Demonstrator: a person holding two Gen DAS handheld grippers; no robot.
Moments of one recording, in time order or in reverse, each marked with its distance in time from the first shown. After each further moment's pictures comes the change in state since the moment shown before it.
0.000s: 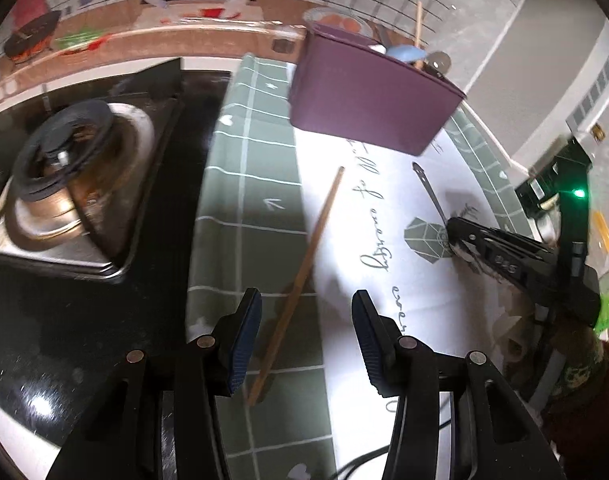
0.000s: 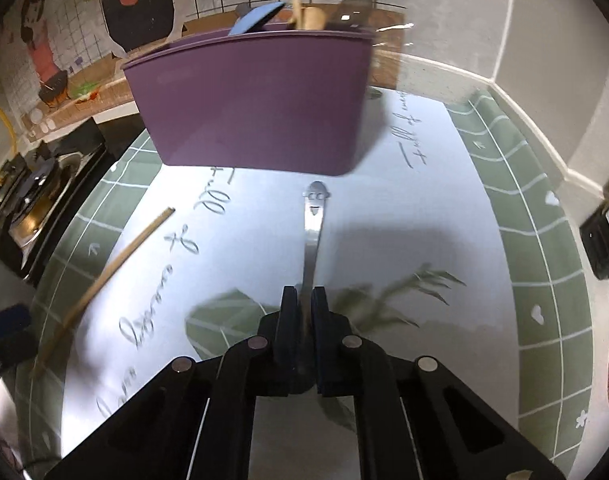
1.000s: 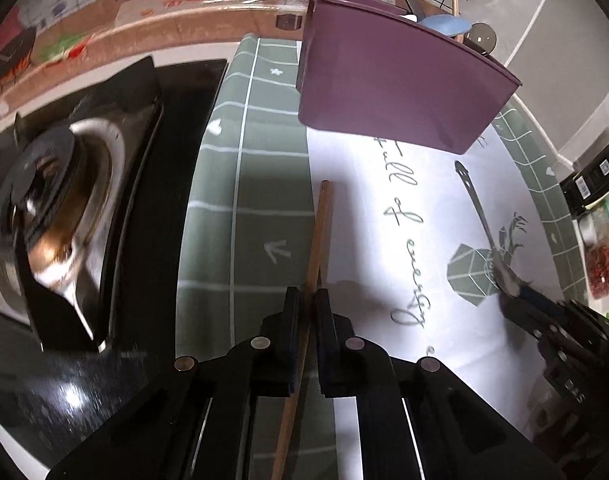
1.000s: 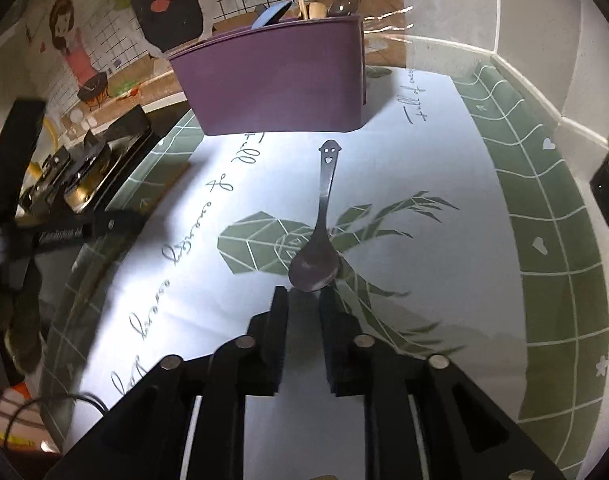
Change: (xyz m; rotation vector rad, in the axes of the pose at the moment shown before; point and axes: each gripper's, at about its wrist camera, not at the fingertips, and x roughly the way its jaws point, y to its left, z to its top) left arm 0.046 -0.001 0.047 0.003 0.099 0.117; right arm -0.023 -0.003 -0.033 0.012 0.016 0.138
